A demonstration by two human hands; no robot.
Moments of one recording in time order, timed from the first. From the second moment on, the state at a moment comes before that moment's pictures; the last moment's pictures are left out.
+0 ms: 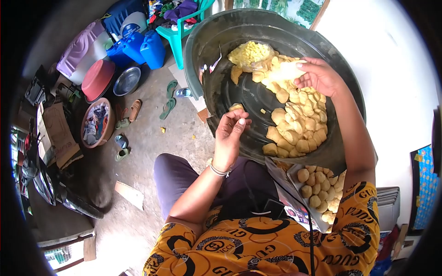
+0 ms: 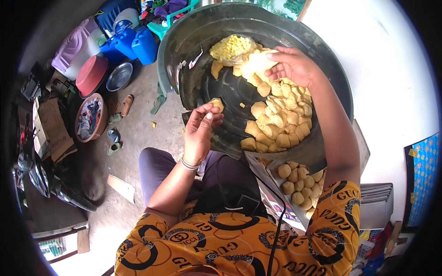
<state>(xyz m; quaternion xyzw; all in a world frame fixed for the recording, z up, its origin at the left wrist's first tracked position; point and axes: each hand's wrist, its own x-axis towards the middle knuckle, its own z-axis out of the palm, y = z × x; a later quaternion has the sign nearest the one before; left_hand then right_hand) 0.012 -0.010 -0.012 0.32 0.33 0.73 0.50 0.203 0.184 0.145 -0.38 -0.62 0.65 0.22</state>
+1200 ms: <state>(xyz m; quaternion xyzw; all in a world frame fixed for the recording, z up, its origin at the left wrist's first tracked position) 0.010 -0.008 -0.008 0.38 0.31 0.64 0.60 0.164 0.138 0.123 -0.26 -0.74 0.62 0.01</state>
